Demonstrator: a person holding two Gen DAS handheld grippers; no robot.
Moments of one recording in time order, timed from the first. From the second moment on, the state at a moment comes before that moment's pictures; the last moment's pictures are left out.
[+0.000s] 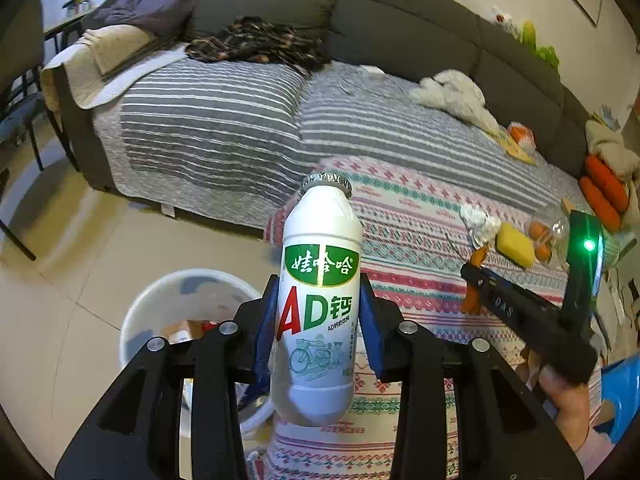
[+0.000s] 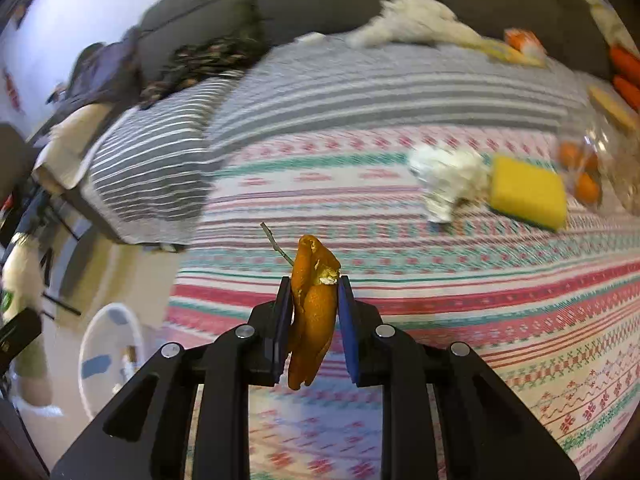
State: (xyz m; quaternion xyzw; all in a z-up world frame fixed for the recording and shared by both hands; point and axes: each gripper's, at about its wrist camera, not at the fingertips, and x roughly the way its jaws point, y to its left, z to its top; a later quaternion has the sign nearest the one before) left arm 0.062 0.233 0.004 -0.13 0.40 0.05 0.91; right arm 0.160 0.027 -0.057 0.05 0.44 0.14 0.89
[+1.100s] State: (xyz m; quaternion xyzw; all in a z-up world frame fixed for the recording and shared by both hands) left arm 0.021 0.346 0.008 -0.21 0.38 0.13 0.89; right arm 0.111 0.164 -0.054 0.04 0.44 0.23 0.87
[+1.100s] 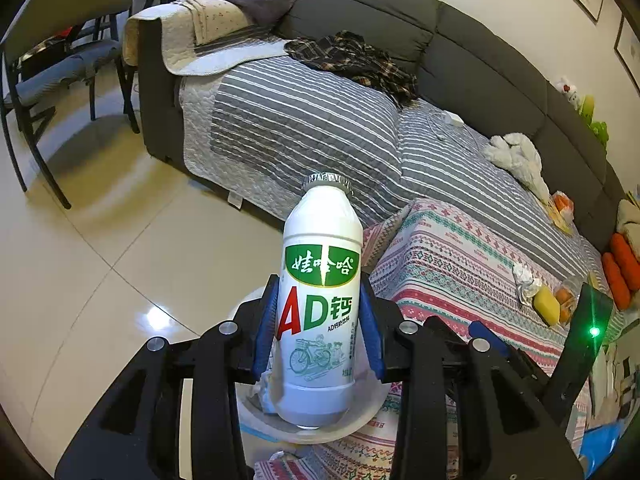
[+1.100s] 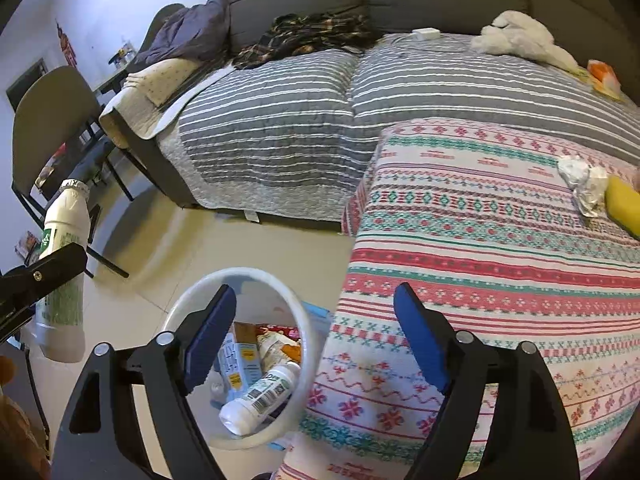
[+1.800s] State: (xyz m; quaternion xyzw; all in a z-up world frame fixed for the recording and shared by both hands) left arm 0.066 0.263 0.003 -0.10 0.40 0.17 0.90; right arm 0.135 0.074 -0.029 0.03 0.39 0.15 0.91
